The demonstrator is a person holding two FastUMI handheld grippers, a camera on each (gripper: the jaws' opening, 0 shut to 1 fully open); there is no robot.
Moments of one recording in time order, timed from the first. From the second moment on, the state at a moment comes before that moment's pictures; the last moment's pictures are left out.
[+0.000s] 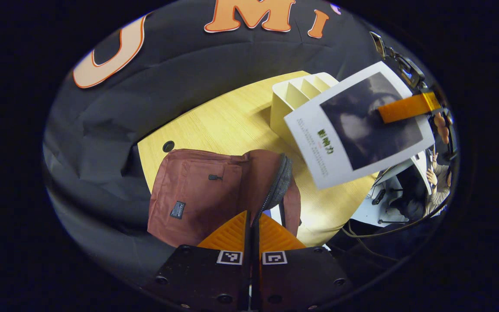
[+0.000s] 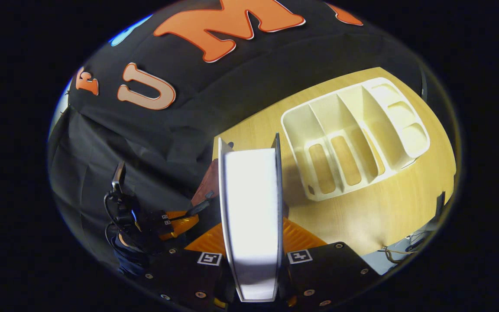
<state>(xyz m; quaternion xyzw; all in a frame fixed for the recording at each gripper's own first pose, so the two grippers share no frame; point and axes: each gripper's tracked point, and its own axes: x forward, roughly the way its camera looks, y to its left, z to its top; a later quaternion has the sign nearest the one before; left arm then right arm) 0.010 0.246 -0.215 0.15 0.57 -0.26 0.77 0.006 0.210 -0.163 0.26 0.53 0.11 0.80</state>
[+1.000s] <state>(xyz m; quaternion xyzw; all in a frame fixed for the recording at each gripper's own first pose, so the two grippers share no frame) 0.019 0.210 -0.200 0.16 0.56 -0.29 0.76 0.018 0.330 -0.285 0.39 0.54 0.11 0.74</state>
